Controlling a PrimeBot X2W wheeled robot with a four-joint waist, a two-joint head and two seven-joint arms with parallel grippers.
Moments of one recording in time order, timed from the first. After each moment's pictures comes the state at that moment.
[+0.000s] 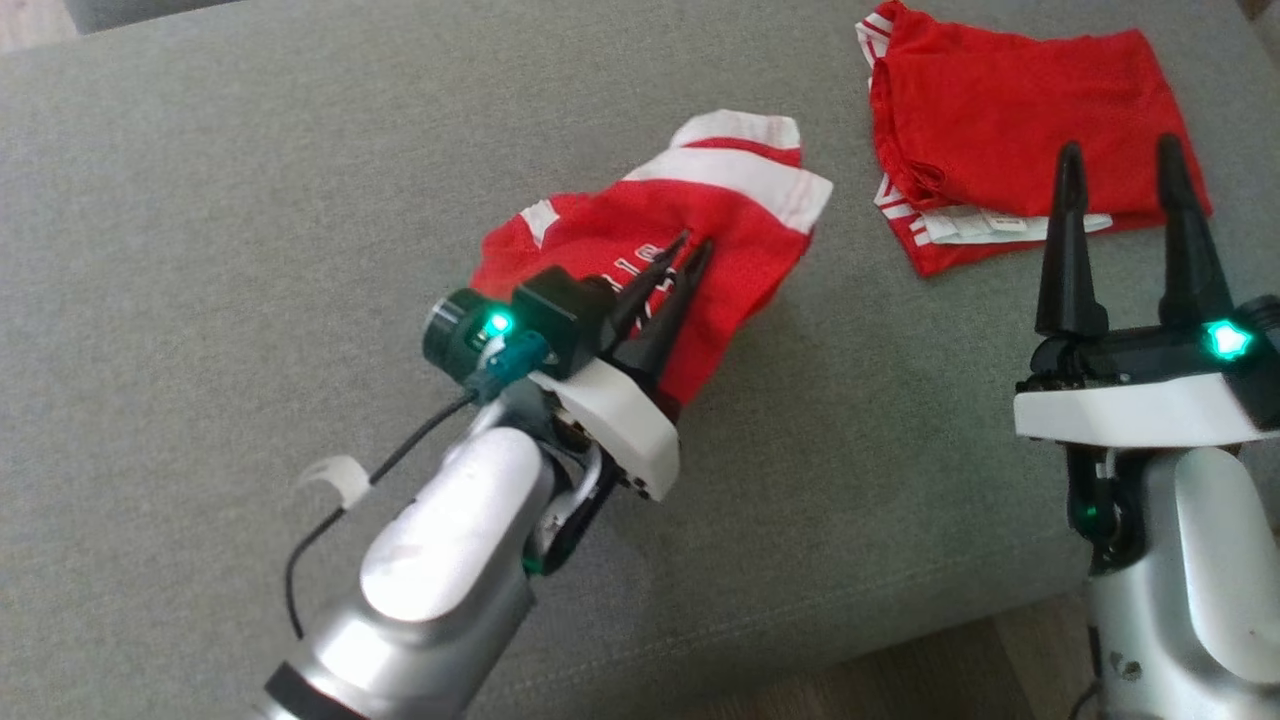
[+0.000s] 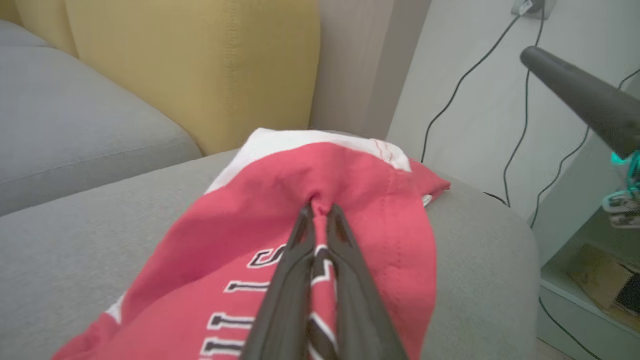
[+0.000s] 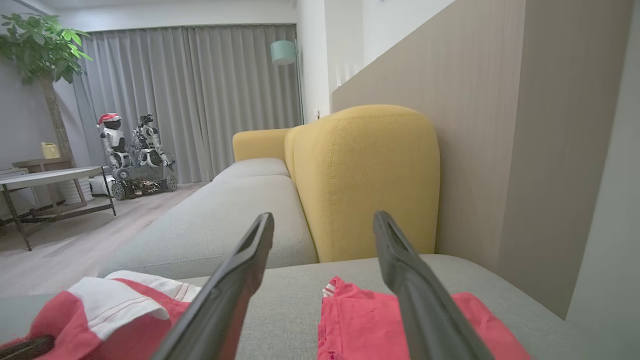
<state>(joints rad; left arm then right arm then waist) -0.56 0.05 -0.70 0.35 -0.35 0.00 -0.14 -0.29 -0.05 -0.01 0.07 0.15 0.13 -0.24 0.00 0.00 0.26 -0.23</state>
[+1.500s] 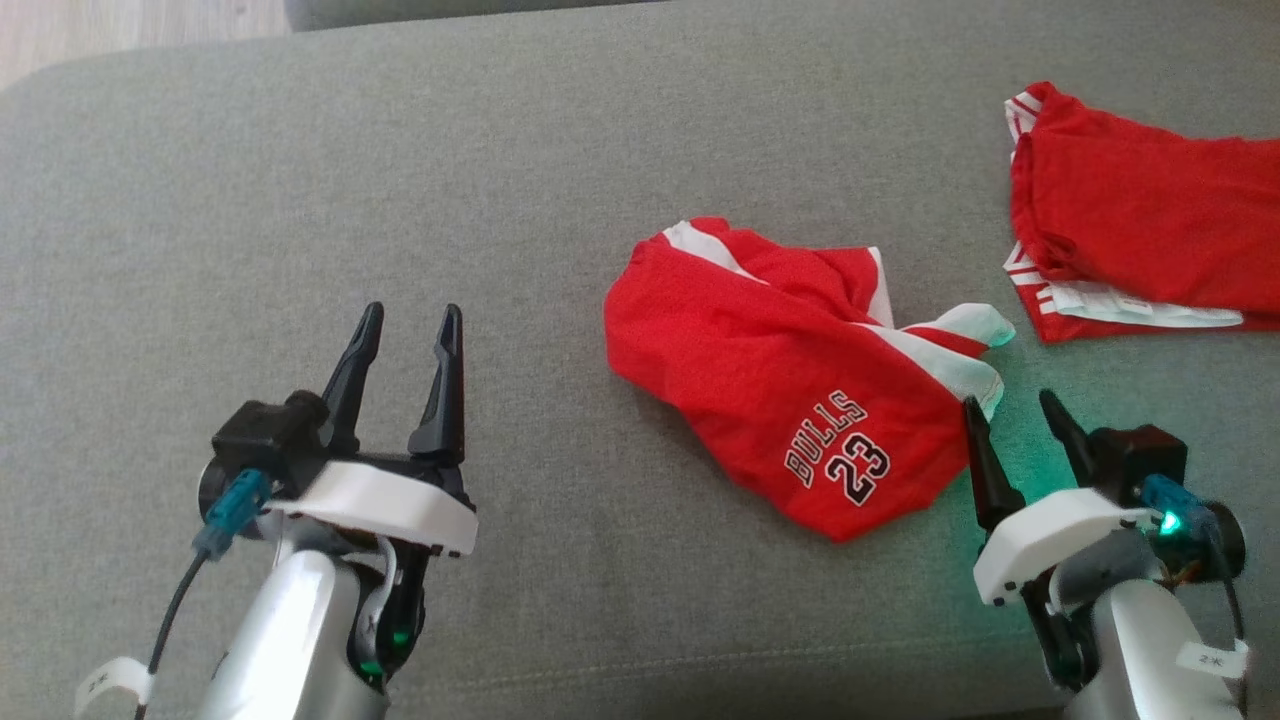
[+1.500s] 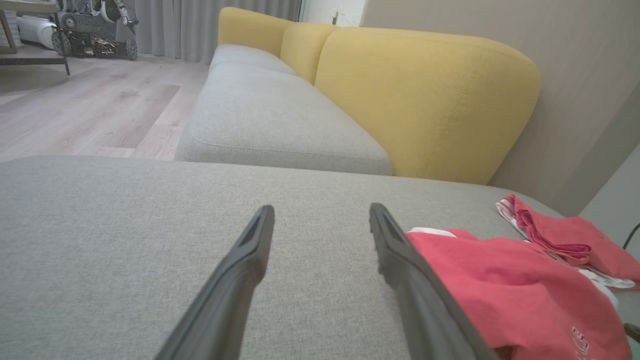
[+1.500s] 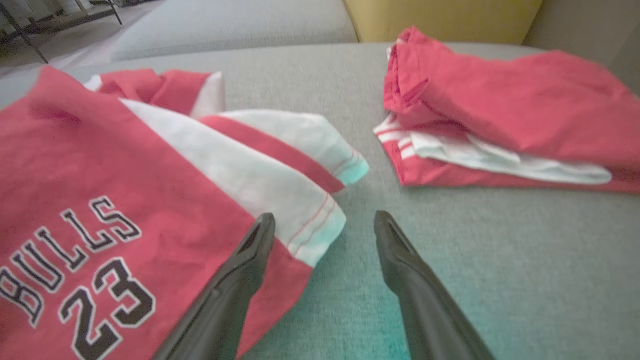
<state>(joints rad) -0.21 0.11 -0.31 0.20 -0.36 0.04 -0.25 -0.15 -0.05 -0.04 0.37 0.03 0.13 -0.01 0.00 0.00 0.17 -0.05</state>
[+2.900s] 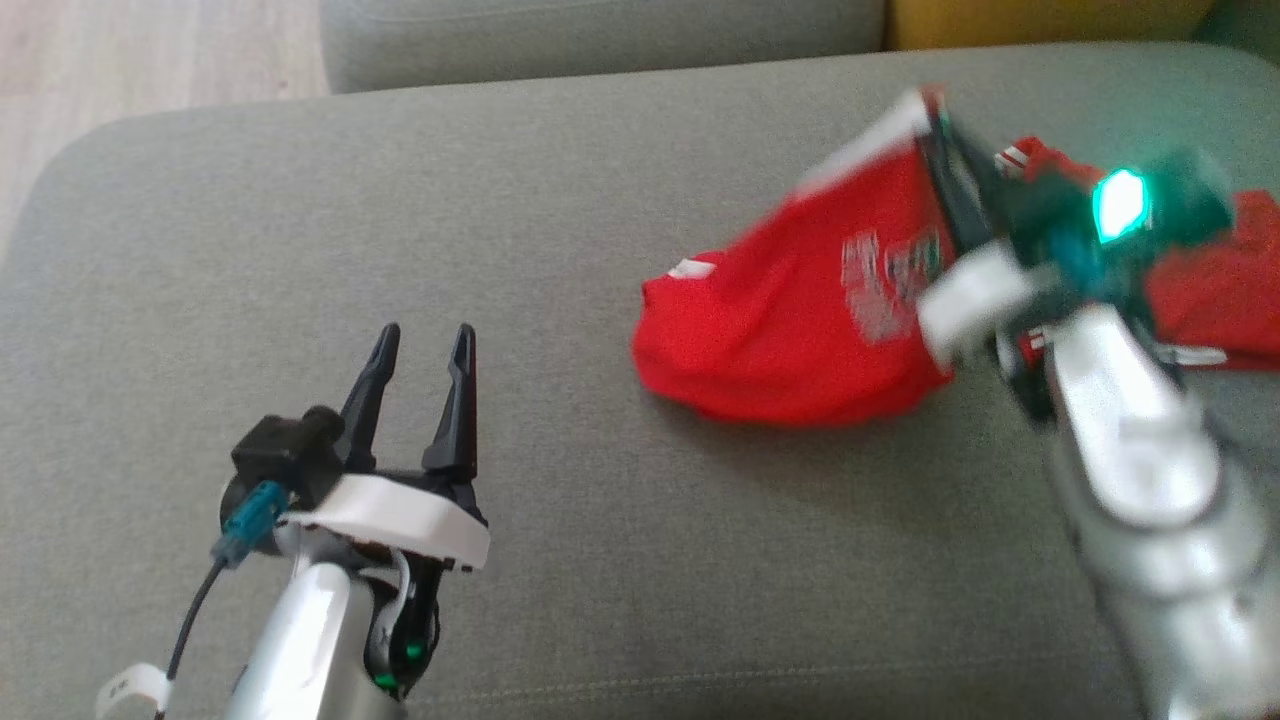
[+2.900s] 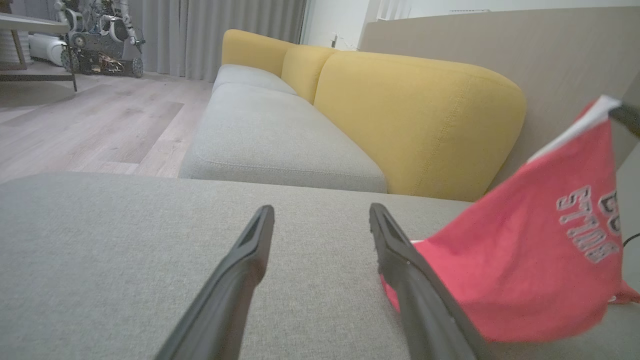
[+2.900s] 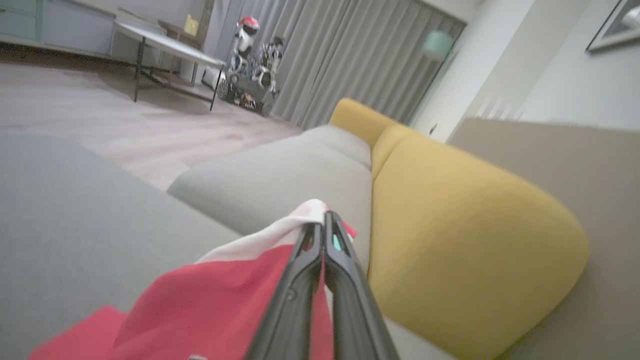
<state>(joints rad) -0.20 0.05 -0.25 0.26 -0.31 -0.03 -0.25 -0.59 -0.15 0.23 0.40 -0.20 0.13 -0.04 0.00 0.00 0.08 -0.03</state>
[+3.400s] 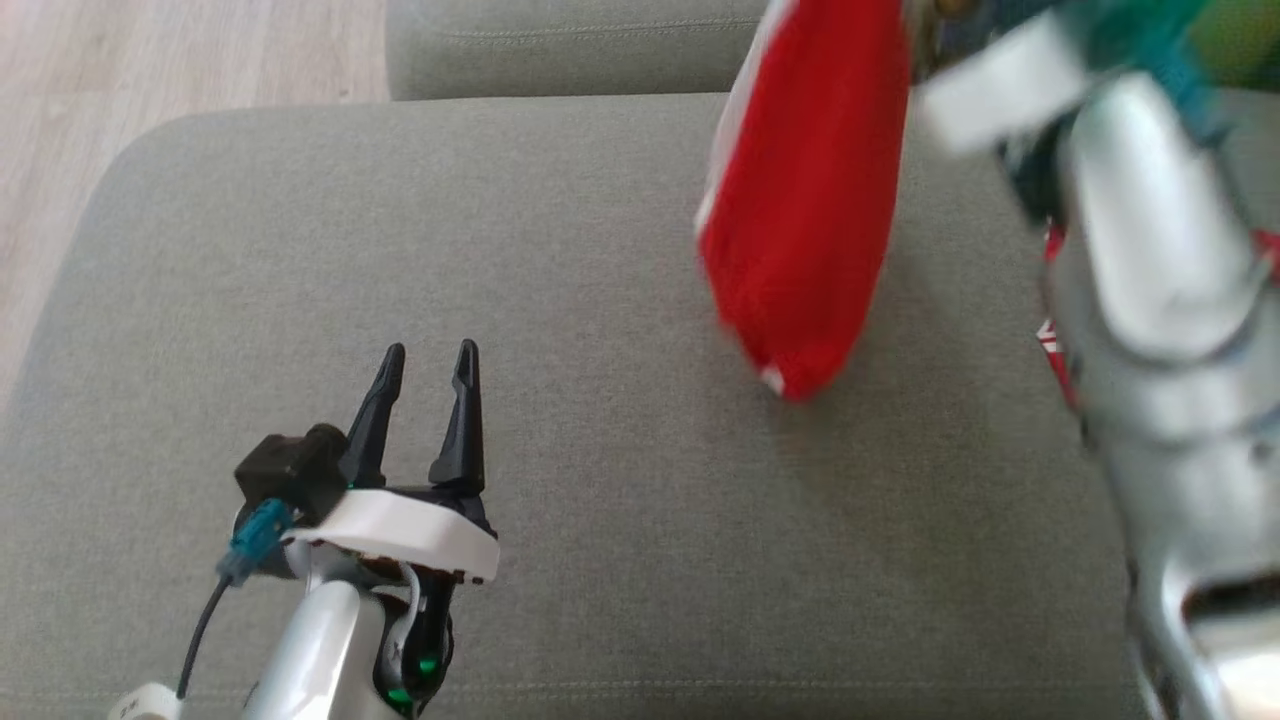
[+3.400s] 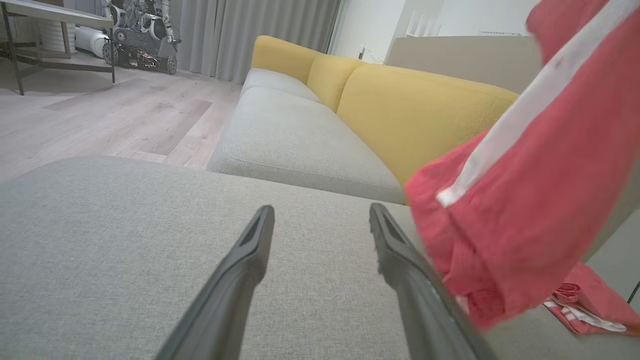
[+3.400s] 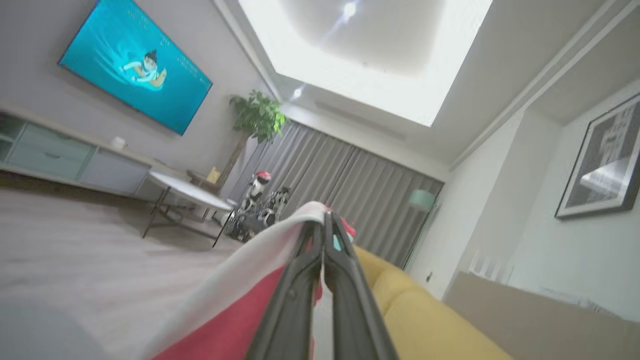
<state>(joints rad) -0.16 0.05 -0.27 0.23 -0.37 0.03 -0.25 -0.96 -0.11 0.28 0.46 -0.16 0.13 -0.26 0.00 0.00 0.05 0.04</state>
